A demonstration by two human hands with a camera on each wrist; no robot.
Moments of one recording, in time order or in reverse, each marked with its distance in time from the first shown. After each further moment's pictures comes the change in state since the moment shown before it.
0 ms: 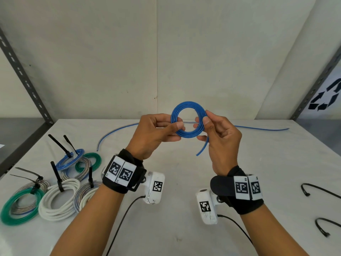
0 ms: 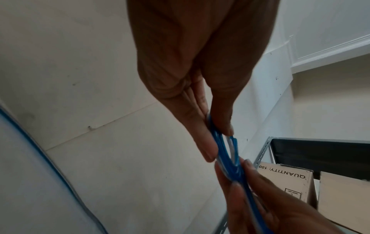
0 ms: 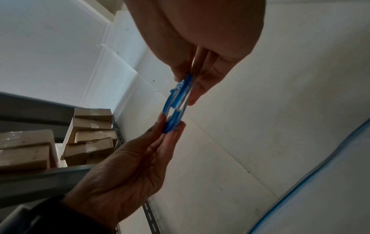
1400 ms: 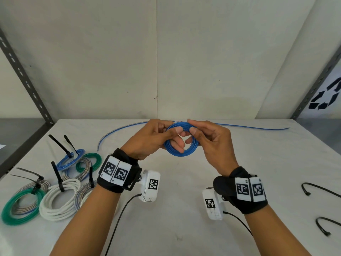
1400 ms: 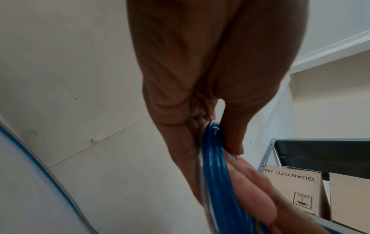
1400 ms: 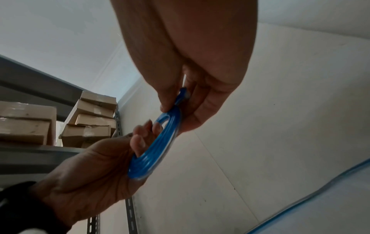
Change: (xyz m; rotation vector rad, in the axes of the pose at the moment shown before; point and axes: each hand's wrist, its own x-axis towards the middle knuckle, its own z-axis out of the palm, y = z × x) left_hand -0.001 0.000 -0.010 0.217 -0.288 -0.045; right_hand 0.003 0.003 -0.010 -0.218 -0.371 -0.015
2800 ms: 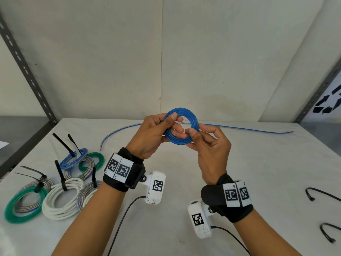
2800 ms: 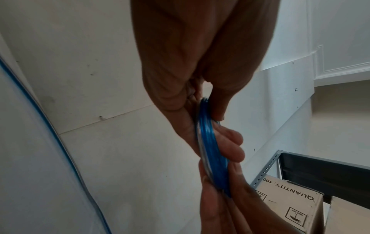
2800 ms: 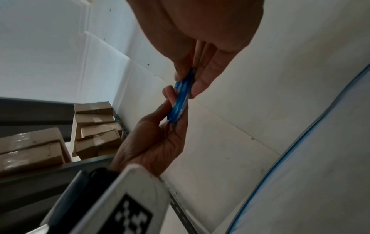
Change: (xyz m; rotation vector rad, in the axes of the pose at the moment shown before) left_hand 0.007 -0.002 -0.002 -0.342 0.203 0.006; right_hand -0.011 -0.003 0.044 0.351 0.400 0.129
